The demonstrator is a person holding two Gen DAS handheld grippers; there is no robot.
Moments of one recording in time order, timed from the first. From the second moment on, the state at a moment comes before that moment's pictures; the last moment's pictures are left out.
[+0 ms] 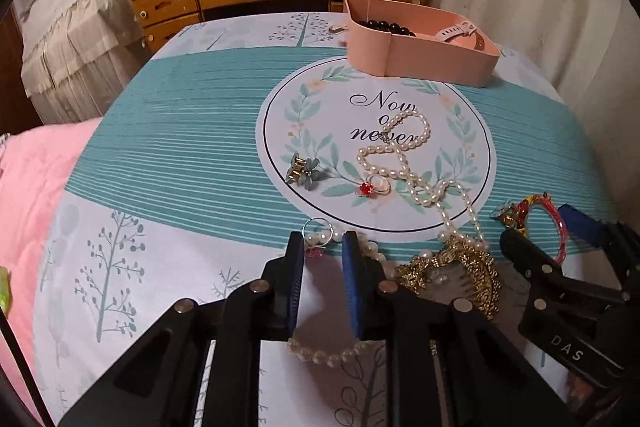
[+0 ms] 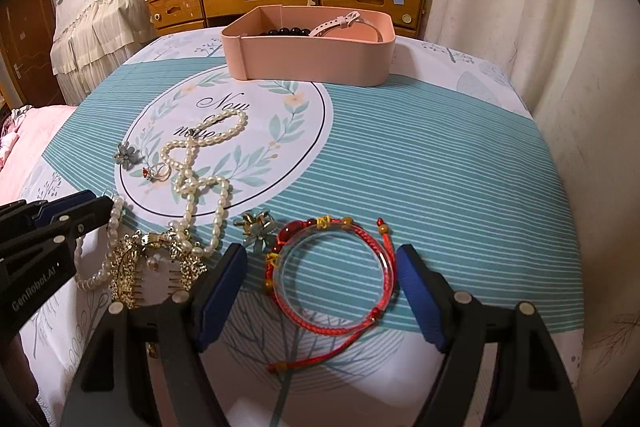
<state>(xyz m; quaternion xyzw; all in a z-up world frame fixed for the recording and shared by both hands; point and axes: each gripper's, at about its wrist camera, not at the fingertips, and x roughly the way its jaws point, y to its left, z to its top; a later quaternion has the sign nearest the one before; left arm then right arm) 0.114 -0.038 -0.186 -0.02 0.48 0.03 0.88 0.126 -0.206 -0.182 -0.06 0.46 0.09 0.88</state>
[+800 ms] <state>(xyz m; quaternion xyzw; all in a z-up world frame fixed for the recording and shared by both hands) 0.121 -0.031 -0.190 -0.04 0.48 0.02 0.87 0.121 -0.204 -0.179 -0.07 0.45 0.10 0.88</state>
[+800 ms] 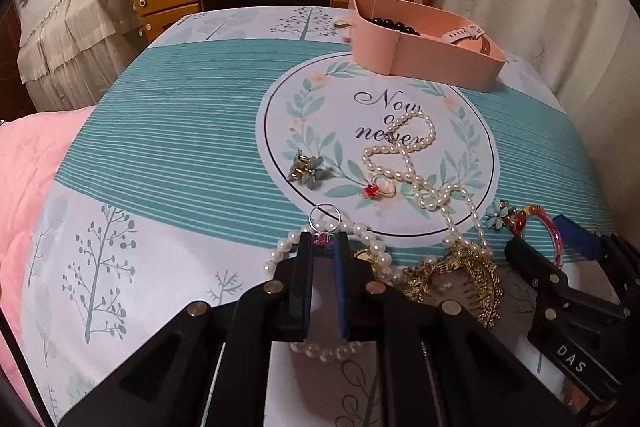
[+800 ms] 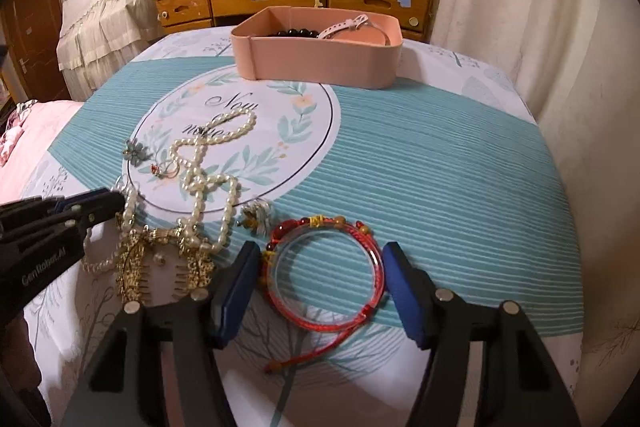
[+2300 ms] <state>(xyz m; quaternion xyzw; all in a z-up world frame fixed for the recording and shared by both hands) 0.284 -0.042 -0.074 -0.10 0.39 -0.08 0.91 0.302 -0.213 -0.075 0.05 0.32 0.15 0.94</state>
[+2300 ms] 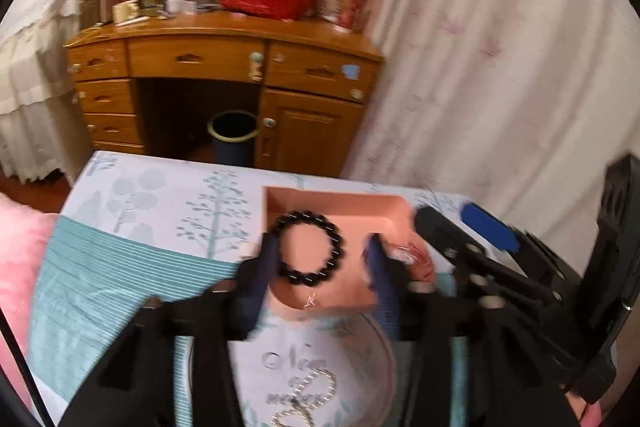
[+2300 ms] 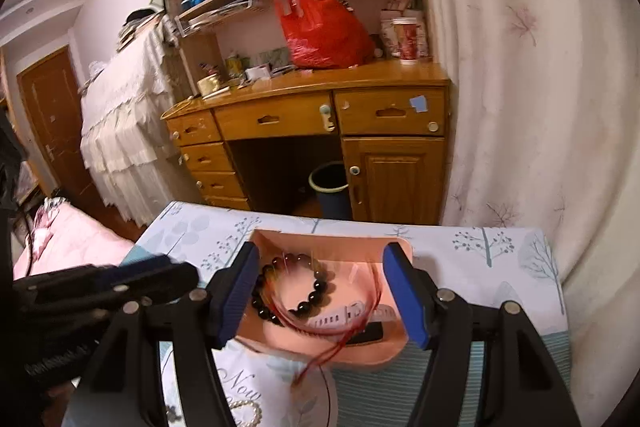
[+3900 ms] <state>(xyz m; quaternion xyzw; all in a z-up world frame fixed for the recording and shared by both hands) 0.126 -0.003 -0.185 0.09 0.56 -0.09 0.82 0.045 -0.128 -0.158 -0.17 0.43 0.22 0.86</state>
